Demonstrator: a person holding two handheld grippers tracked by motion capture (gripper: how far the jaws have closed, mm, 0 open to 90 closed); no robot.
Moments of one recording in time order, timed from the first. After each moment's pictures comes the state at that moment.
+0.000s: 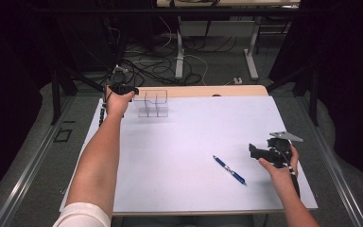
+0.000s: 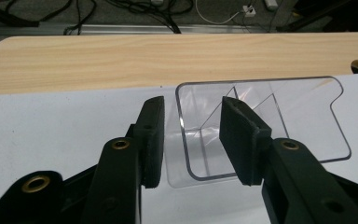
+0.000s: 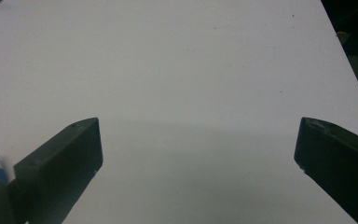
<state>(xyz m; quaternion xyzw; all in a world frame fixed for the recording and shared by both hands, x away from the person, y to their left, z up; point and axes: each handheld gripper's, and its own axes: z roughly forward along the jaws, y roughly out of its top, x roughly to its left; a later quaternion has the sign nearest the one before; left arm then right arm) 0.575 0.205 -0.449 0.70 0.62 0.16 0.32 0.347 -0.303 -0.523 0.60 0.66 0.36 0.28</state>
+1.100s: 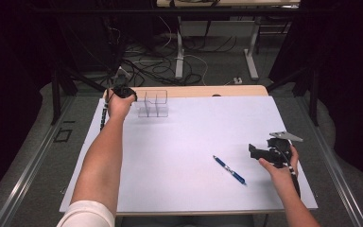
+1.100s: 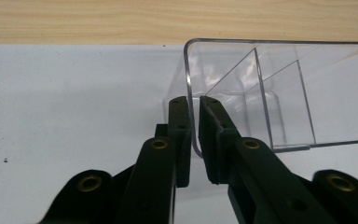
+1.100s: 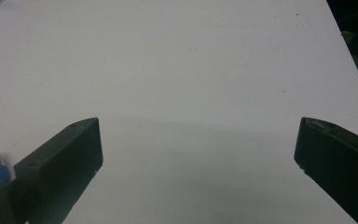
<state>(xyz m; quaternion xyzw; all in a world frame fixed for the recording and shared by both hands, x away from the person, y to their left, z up) 0.579 0.202 -0.459 0.71 0.65 0.11 0.26 0.348 -0.304 -0.524 0.60 0.66 0.36 0.27</state>
